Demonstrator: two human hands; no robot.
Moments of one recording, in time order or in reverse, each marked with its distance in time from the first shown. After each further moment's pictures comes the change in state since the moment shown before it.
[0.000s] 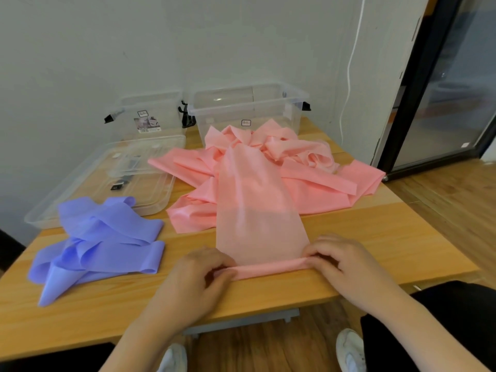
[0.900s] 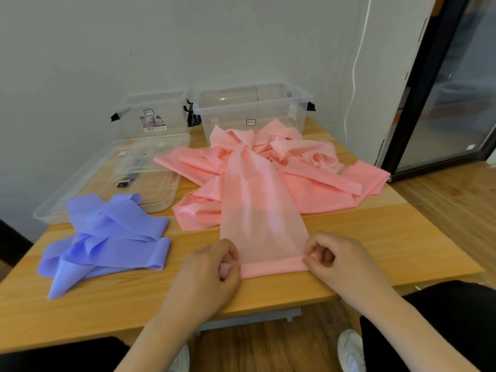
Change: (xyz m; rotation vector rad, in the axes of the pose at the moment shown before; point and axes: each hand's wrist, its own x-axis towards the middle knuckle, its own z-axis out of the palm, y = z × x) left_hand 0.001 0.003 0.013 0.074 0.129 -0.095; right_hand 0.002 -0.010 0.010 -0.035 0.123 0.109
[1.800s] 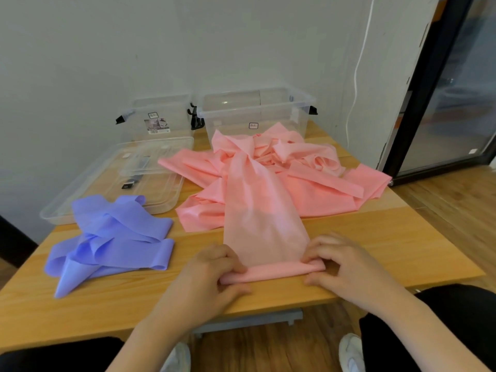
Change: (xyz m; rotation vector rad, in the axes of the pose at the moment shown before) left_hand -0.004 -0.009 -0.008 -0.035 -0.128 0.196; right_hand 0.003 0.008 -0.009 -0.001 -0.194 -0.134
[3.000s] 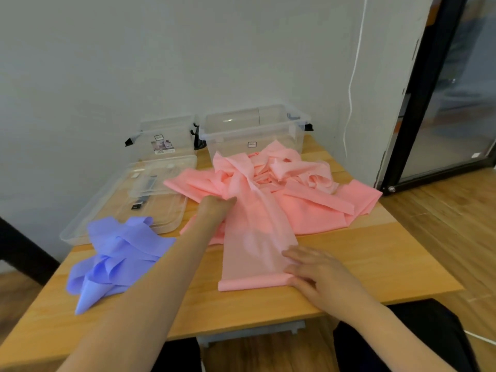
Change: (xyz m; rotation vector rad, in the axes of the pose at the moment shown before) left_hand 0.150 -0.041 -0.020 -0.367 0.231 -0.868; right_hand 0.014 0.002 0.010 -0.263 0.028 -0.120
